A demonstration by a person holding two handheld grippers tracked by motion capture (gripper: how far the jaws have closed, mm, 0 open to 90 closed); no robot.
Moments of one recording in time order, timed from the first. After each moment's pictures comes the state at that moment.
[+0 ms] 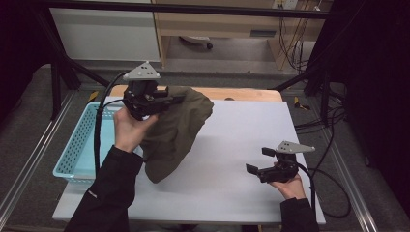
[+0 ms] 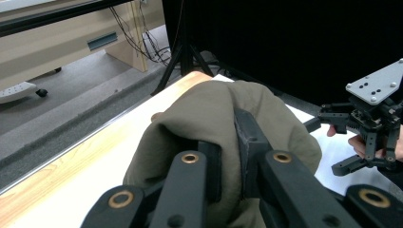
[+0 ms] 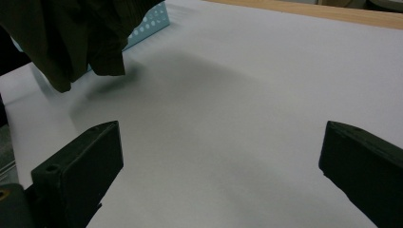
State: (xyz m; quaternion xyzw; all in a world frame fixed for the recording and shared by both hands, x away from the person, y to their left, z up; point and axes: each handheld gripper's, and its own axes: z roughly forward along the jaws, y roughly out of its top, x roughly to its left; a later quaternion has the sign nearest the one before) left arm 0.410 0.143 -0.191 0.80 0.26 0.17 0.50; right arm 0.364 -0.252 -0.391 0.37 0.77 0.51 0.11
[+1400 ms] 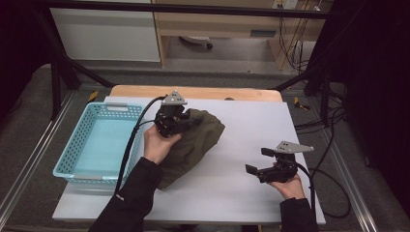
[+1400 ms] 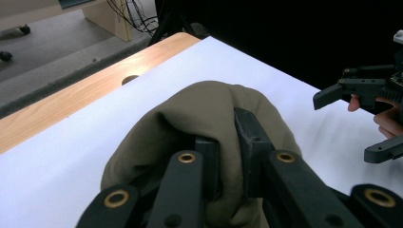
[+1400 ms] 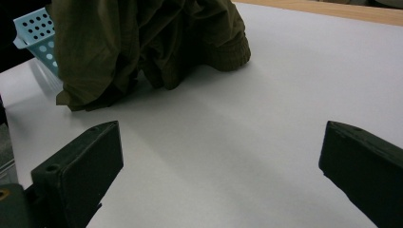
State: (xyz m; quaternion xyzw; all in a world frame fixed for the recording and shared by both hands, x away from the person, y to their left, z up) left arm 0.434 0.101 -0.283 0.82 0.29 0.12 0.48; right arm 0.364 -0.250 -0.393 0.37 0.77 0.51 0.11
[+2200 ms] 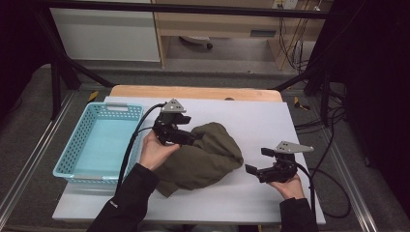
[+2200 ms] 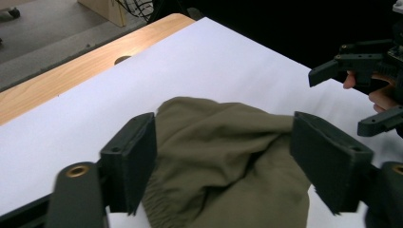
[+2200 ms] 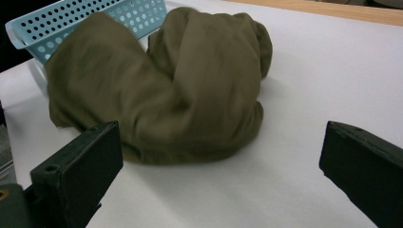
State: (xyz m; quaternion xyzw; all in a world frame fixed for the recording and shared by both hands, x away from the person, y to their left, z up) left arm 0.423 0.107 -0.294 0.83 0.29 0.11 0.46; right arm 0.364 -0.250 -0.393 0.37 0.77 0.51 0.11
